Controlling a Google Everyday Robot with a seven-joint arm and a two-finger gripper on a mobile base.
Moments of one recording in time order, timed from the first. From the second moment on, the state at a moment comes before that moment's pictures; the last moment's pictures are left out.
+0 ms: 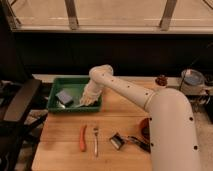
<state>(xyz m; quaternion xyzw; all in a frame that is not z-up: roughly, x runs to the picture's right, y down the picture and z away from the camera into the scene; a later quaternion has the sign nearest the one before) -0.106 0.081 0.892 -0.25 -0.31 -0.26 0.88</state>
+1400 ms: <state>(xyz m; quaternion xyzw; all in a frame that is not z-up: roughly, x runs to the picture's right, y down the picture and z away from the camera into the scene) 0.159 0.095 0.675 -0.27 -0.14 -0.19 0.93</state>
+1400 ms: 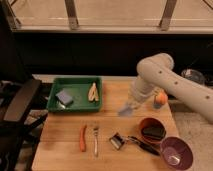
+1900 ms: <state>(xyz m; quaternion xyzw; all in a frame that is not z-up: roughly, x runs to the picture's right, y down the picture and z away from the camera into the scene) 0.207 0.144 0.626 -0.30 -0.10 -0.13 0.94</state>
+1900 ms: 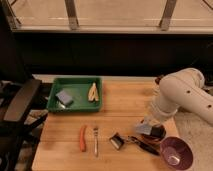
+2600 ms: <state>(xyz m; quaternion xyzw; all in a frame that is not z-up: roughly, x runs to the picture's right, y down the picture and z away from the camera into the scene) 0.207 0.144 0.626 -0.30 -0.09 -0.14 0.94</state>
